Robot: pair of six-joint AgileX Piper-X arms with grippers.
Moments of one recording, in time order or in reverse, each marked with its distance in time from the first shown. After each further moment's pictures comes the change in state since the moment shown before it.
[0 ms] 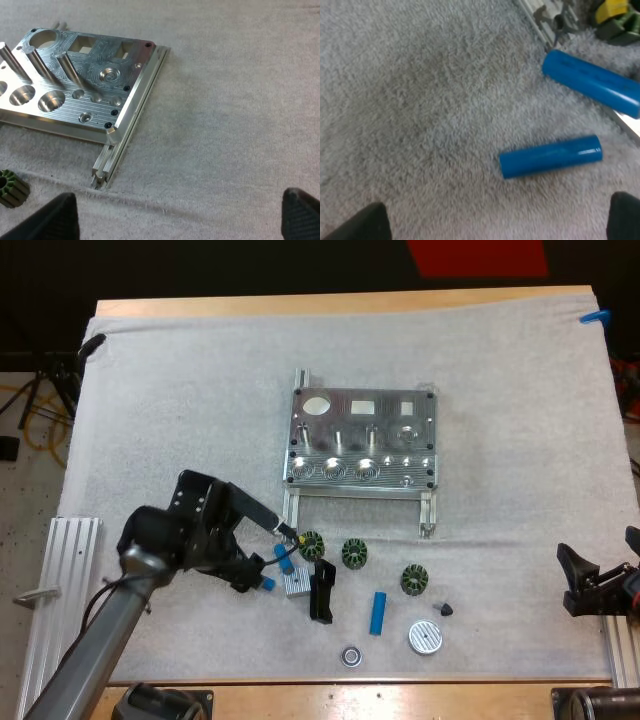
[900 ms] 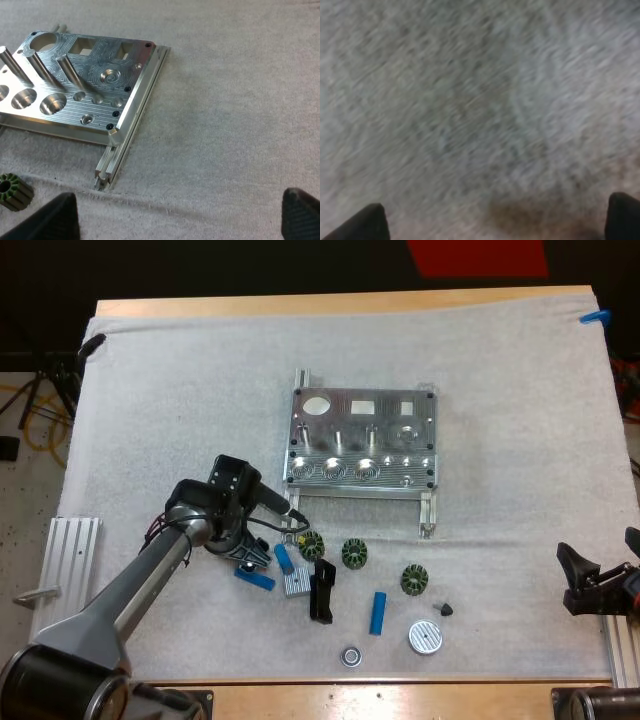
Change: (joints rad) left arm 0.000 0.329 -0.001 -0.206 -0.206 -0.035; right arm 0.000 0.000 0.000 0.000 0.000 0.024
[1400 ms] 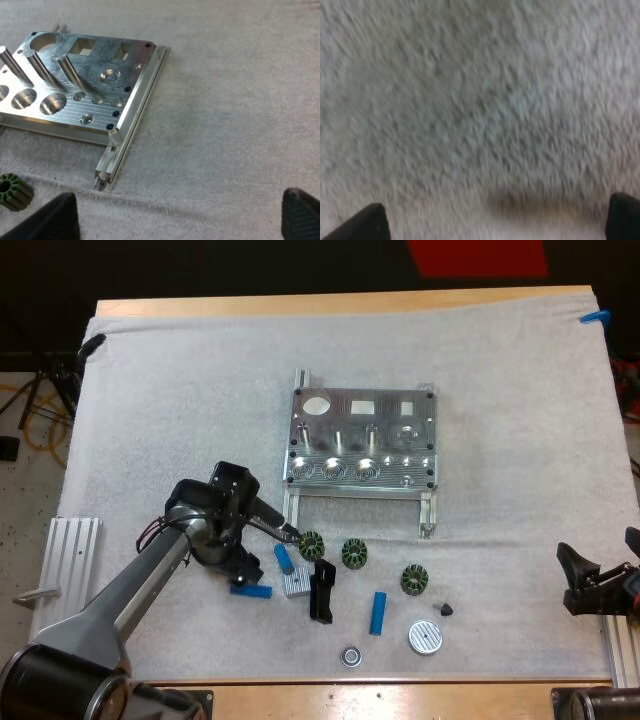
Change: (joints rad) left arm 0.000 0.000 0.000 0.145 -0.031 0.000; right arm 0.000 0.000 0.000 0.000 0.000 0.000
